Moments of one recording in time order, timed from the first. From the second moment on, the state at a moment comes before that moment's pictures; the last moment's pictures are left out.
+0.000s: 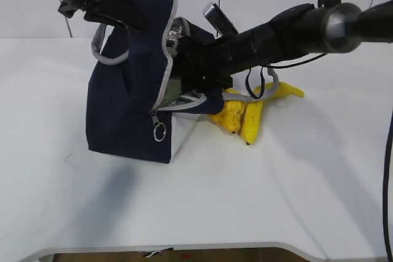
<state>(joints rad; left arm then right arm) -0.26 1.89 -1.72 -0.78 1.14 0.36 0.28 2.29 -1.73 1.30 0.84 -0.71</state>
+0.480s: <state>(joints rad) -0.26 1.92 -1.72 -0.78 1.13 0.36 0.28 2.29 -1.74 1.22 0.85 -0.61</state>
